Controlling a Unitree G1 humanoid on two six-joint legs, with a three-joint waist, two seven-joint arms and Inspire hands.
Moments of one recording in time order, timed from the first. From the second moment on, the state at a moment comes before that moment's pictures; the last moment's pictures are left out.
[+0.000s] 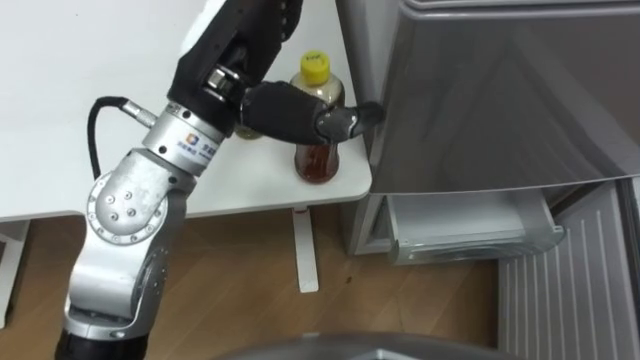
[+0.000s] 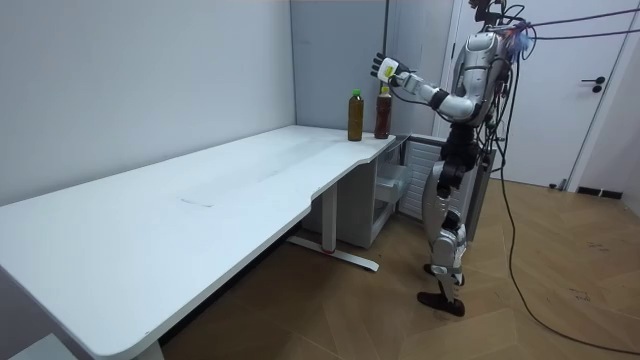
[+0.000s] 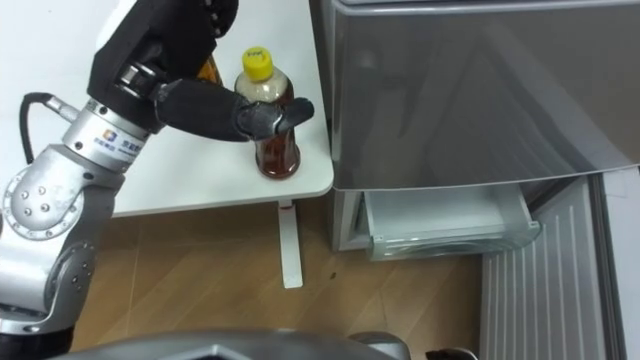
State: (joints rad) left arm 0.10 0.25 -0.13 -0.55 -0.12 0.06 -0.31; right arm 0.08 -0.26 0.10 1.32 -0.21 0.06 0.15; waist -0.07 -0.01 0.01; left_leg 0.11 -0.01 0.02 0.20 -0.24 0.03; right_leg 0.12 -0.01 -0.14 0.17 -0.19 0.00
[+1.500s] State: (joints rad) left arm 0.13 0.25 -0.15 -0.42 -0.12 0.05 -0.32; right arm 0.06 -0.26 0.10 1.32 -0.32 0.07 0.19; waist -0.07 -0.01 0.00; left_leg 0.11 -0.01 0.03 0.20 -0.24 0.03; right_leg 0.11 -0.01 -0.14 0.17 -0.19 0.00
